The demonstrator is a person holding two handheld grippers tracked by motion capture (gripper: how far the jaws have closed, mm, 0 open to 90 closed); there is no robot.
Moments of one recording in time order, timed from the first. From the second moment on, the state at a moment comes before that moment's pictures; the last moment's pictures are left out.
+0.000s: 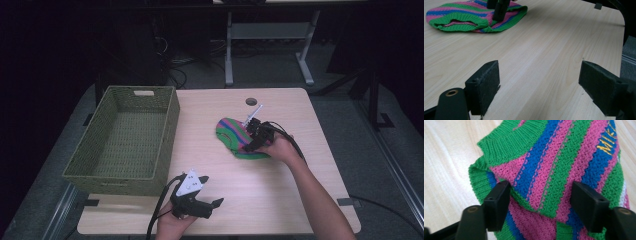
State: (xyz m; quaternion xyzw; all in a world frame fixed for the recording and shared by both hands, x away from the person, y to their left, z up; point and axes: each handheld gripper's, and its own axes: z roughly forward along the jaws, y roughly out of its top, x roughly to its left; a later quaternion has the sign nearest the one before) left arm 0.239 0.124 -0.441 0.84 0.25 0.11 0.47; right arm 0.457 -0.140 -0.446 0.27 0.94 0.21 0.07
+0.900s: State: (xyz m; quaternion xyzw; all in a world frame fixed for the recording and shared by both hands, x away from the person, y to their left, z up) left arm 0.240 0.127 -0.441 0.83 0.26 0.11 0.47; right arm 0.459 -0.150 -0.426 0.34 0.91 0.23 0.07
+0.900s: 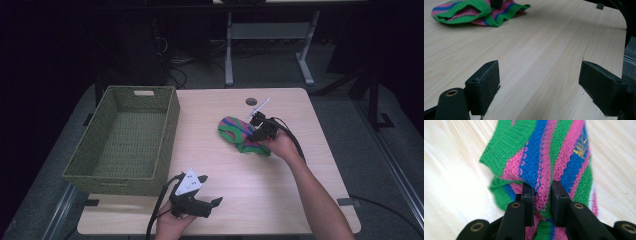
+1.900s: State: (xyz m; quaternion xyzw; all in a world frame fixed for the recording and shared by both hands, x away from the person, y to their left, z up) left arm 0.234 0.130 -0.434 0.82 0.26 0.13 0.49; right arm 0.389 -0.187 -0.343 0.30 0.87 0.38 0.03
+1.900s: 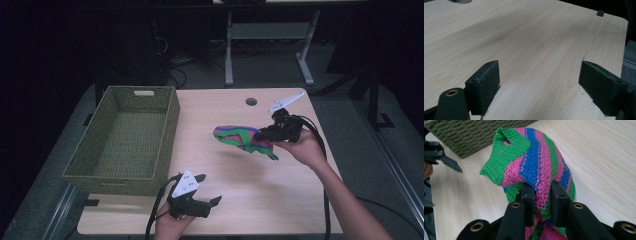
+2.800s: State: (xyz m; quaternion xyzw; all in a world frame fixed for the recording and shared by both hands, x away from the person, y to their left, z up) left arm 0.232 0.127 -0.436 0.82 0.26 0.11 0.49; right arm 0.348 -0.169 -0.410 0.27 0.90 0.34 -0.05
